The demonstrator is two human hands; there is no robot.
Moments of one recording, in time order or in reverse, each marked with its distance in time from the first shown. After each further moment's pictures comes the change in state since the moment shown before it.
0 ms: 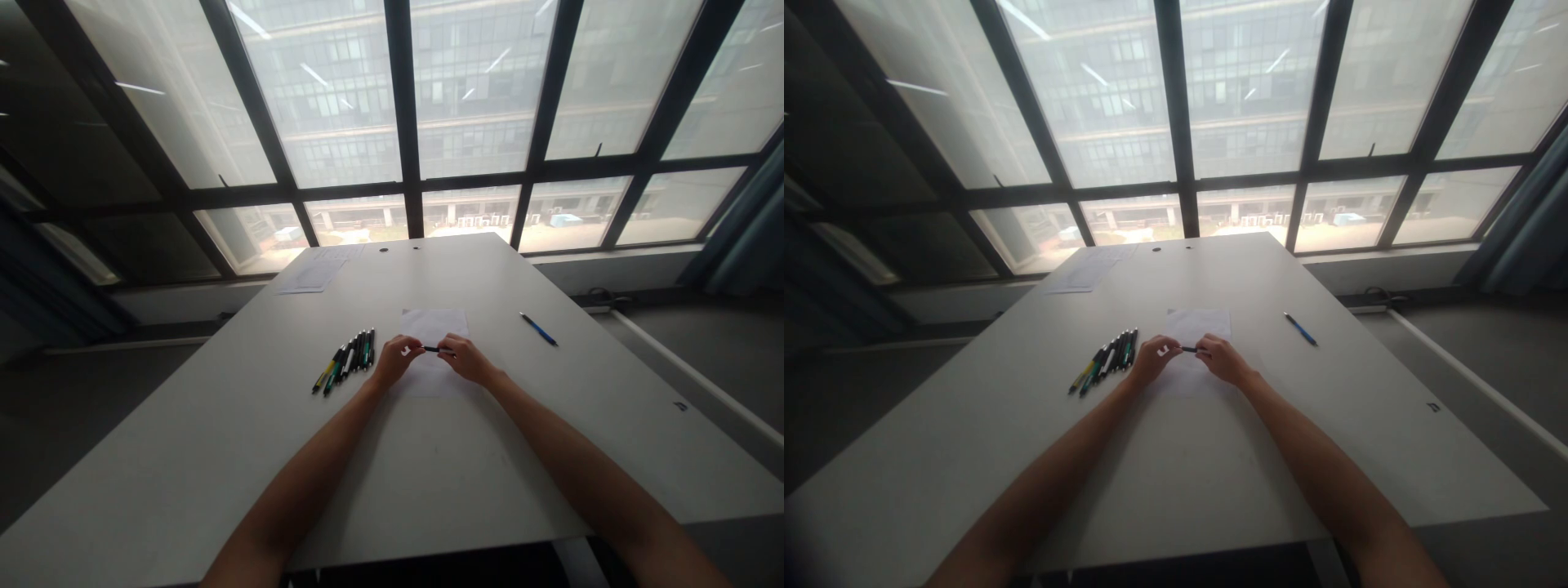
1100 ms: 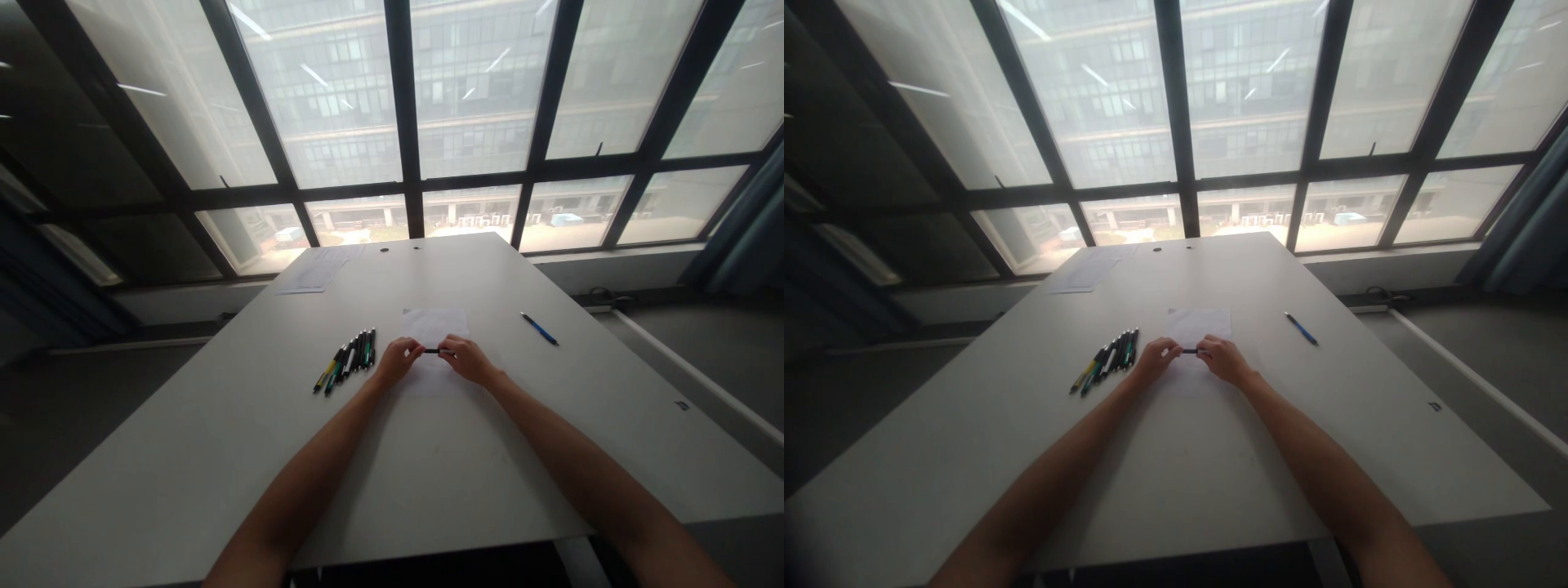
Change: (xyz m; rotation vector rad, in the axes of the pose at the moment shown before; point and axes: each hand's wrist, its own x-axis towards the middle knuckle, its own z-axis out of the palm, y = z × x) left_hand 0.001 -0.009 0.001 0.060 -0.133 -0.021; right_hand -0.001 -0.004 -0.002 -0.133 -0.035 0.049
